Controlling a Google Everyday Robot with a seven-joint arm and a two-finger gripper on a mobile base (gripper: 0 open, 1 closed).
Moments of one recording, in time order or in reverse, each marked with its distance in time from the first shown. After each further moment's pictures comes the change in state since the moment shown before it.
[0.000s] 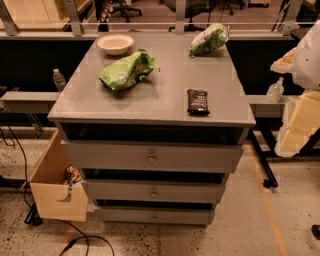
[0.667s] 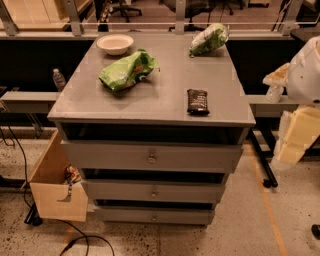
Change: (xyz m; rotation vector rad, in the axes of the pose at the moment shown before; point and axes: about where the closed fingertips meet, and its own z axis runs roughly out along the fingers) arm 0.002 0.013 0.019 -0.040 -0.028 -0.031
